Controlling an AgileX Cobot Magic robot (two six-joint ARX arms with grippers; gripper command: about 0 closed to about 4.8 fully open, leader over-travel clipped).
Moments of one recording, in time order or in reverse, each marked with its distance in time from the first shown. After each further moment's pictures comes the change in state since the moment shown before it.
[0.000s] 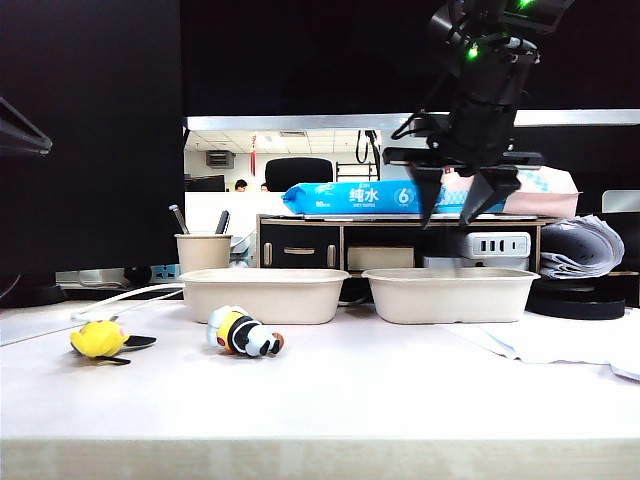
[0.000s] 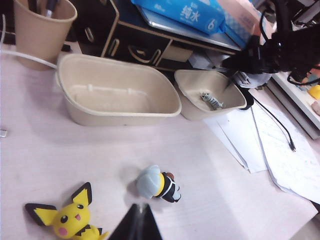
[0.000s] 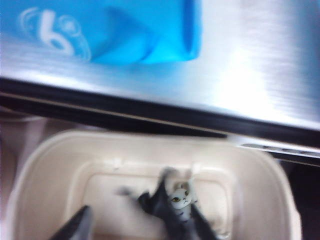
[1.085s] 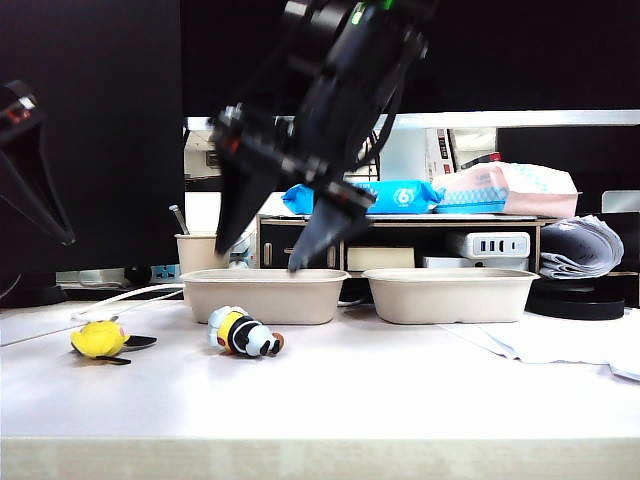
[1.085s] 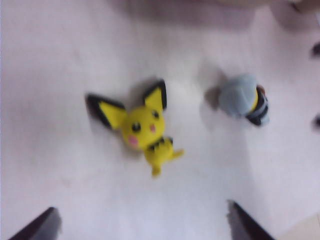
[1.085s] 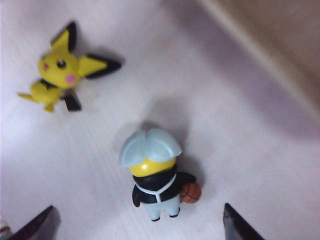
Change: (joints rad) left arm -0.025 0.411 0.300 -0.497 -0.166 0.173; right arm 0.351 0.054 0.000 -0.143 -0.388 -0.184
